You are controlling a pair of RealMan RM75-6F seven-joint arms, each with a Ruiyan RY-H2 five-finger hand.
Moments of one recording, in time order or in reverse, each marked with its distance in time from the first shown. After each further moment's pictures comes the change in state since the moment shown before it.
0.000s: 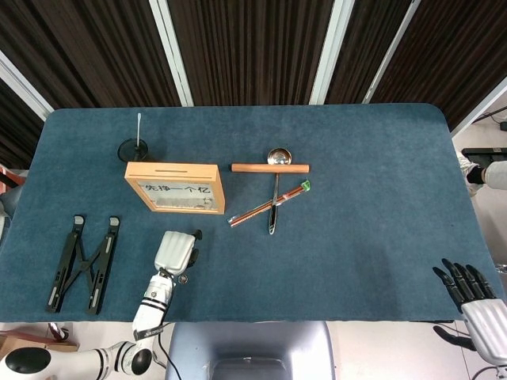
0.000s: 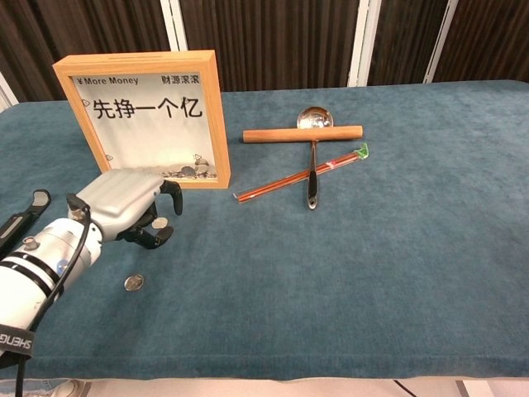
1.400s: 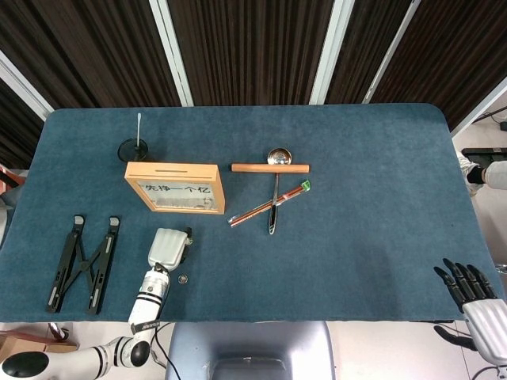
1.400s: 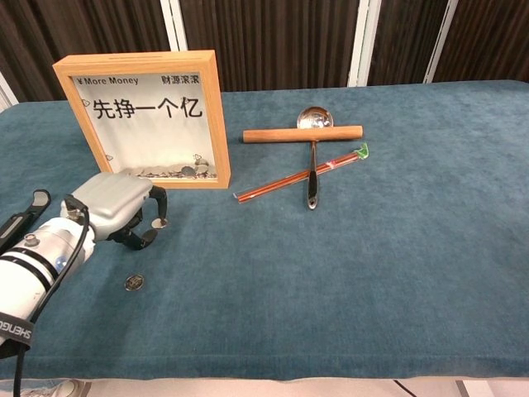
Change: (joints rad) left arm 0.029 -0.007 -0.066 0.065 -0.017 -0.088 0.088; right arm -0.002 0.002 0.002 0.001 0.003 0.005 0.007
